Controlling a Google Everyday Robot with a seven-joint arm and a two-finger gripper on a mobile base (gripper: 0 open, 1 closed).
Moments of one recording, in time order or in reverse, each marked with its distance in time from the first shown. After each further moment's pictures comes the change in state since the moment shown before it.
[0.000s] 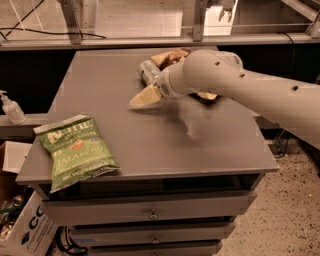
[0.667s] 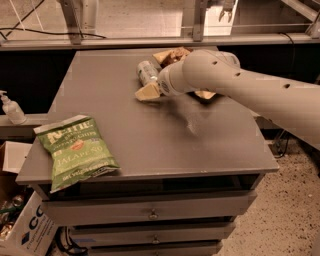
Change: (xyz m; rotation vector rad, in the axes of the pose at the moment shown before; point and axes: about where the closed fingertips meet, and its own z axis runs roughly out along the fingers) arm 0.002 -0.015 0.016 0.014 -0.005 0.031
